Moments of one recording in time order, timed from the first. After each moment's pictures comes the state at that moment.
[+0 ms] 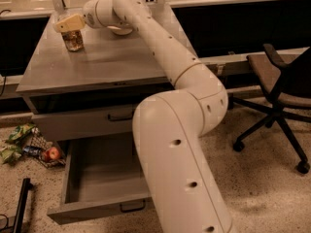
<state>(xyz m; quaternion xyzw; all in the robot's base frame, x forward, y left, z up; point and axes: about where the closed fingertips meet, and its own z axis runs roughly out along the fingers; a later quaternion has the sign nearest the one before) 0.875 0.274 0.938 -0.42 0.65 0.31 0.55</state>
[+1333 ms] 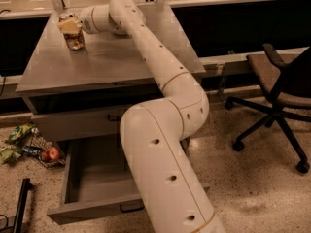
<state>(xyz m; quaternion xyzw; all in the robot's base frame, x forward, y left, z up) 0.880 0.302 0.912 -0.44 0.64 0.34 0.53</state>
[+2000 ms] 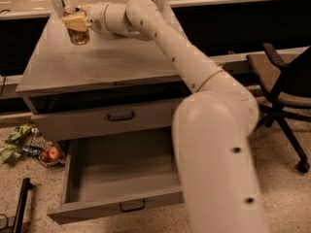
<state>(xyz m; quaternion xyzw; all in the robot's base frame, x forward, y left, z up) 0.825 0.254 0.958 -0.44 0.59 0.35 0.58</state>
